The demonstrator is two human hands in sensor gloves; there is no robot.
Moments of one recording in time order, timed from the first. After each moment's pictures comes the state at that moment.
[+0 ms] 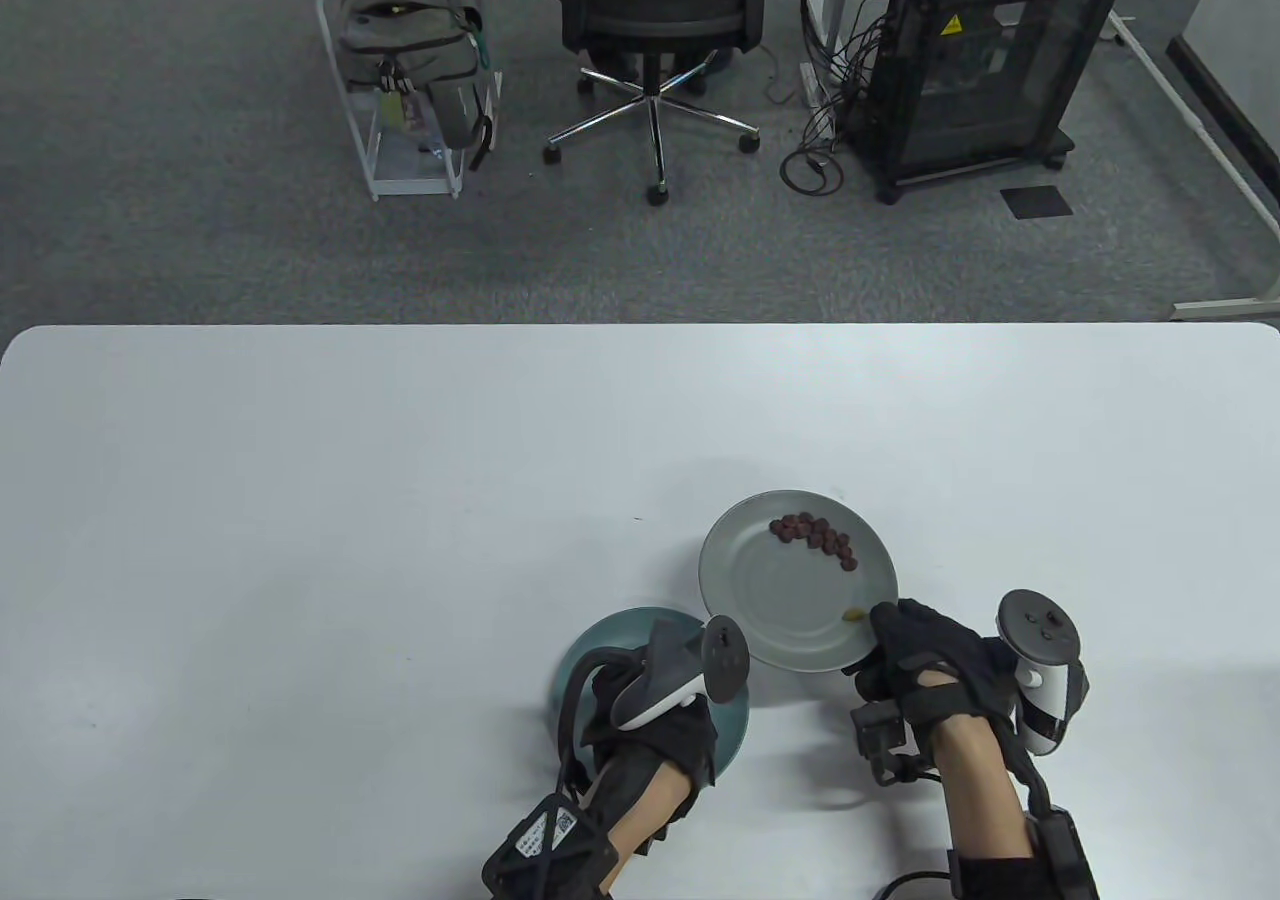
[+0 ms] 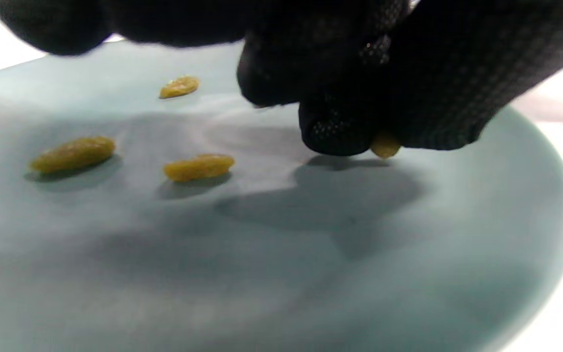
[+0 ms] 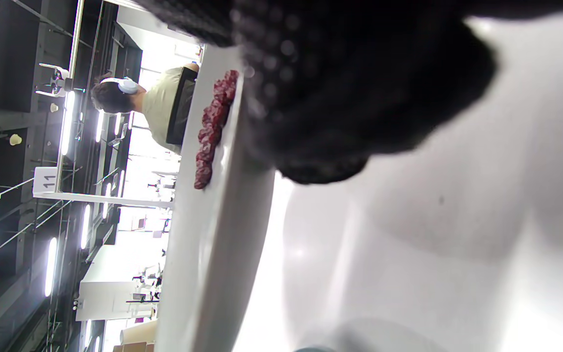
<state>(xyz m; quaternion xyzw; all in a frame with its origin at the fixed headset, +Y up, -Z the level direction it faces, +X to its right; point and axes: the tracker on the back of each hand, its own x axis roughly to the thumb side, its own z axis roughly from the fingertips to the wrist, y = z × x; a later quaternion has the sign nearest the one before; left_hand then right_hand) -0.013 -0.724 -0.315 -0.18 -0.12 0.02 0.98 0.258 -0.740 -0.327 -0.18 0.08 0.75 0.63</state>
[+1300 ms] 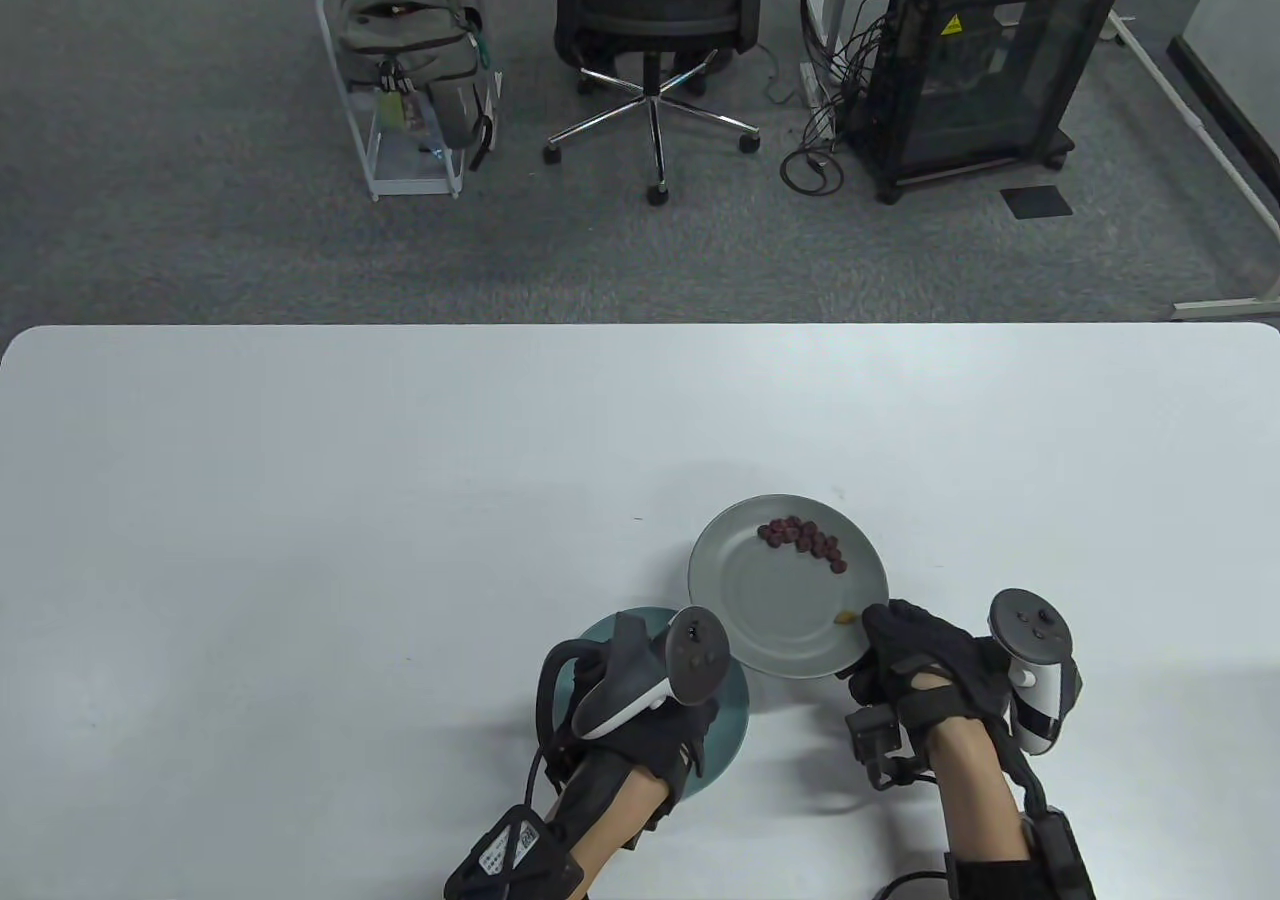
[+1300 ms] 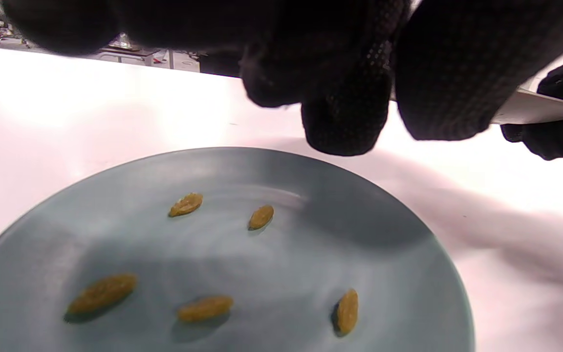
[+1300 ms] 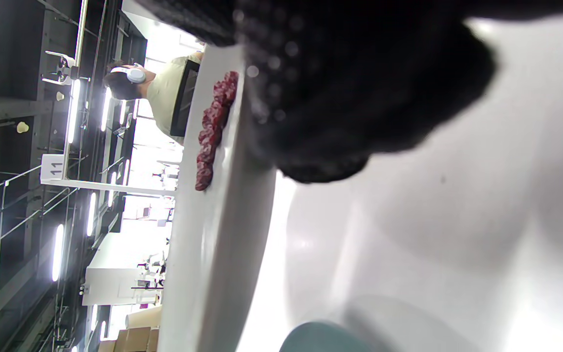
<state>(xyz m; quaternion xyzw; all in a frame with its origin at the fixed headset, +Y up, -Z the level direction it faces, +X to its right) -0.030 -0.666 -0.298 -0.10 -0.14 0.08 0.98 0.253 -0.741 -0.328 -0.16 0.08 0.76 0.63</state>
